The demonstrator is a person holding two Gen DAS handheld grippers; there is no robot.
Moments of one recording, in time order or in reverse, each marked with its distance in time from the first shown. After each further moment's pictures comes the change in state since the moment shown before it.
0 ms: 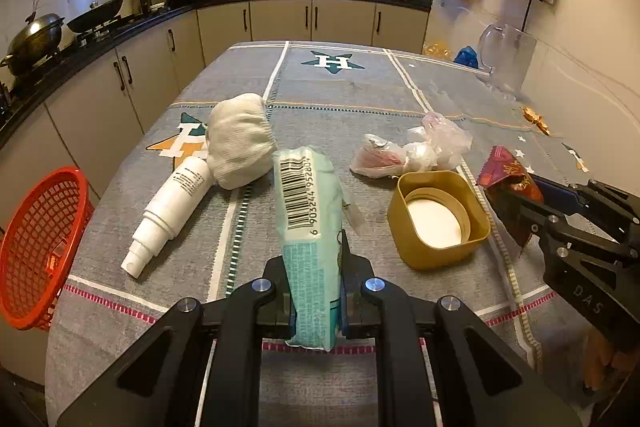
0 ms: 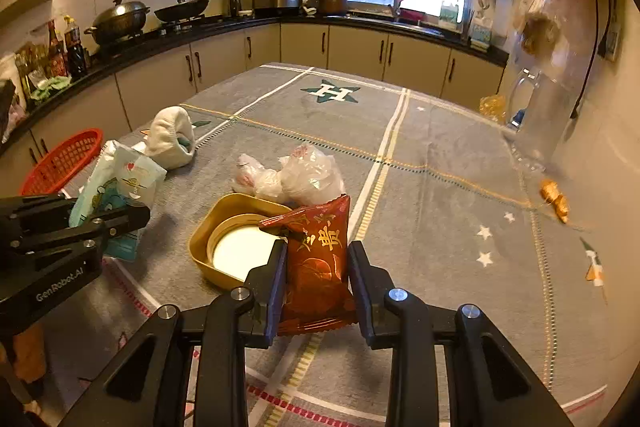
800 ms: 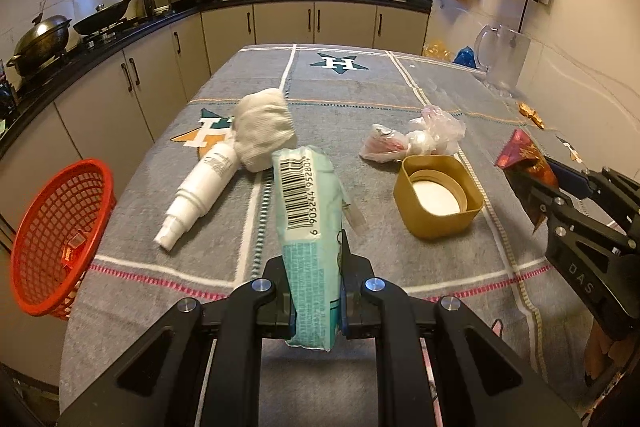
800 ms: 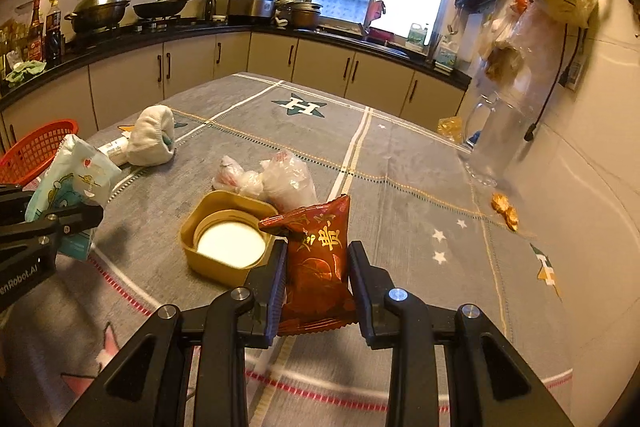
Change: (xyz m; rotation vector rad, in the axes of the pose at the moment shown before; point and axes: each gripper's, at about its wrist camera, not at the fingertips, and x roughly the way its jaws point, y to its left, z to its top) left arm -0.029 0.013 -0.016 0.002 -0.011 0.010; right arm -0.028 0.022 -0.009 -0.036 -0.044 -0.183
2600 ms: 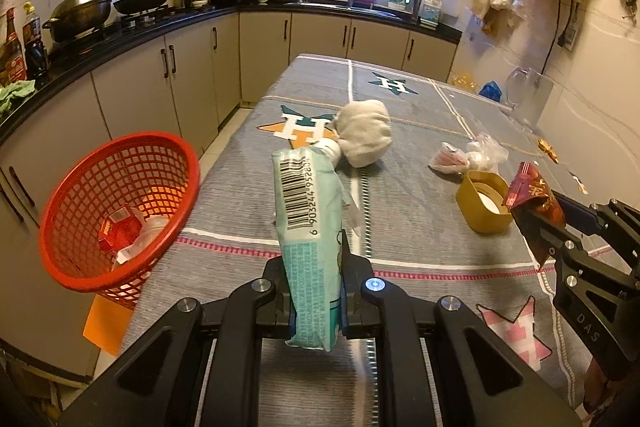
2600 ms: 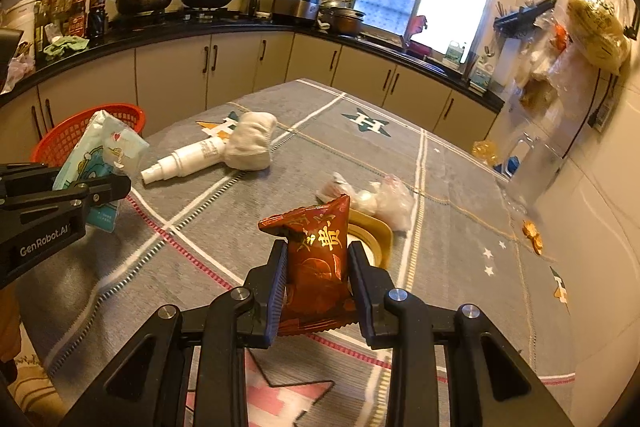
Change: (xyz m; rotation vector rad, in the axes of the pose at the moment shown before) left arm -0.038 0.080 -0.022 -0.126 -0.057 0.021; right arm -0.032 0.088 0.016 -0.112 -0.006 0.076
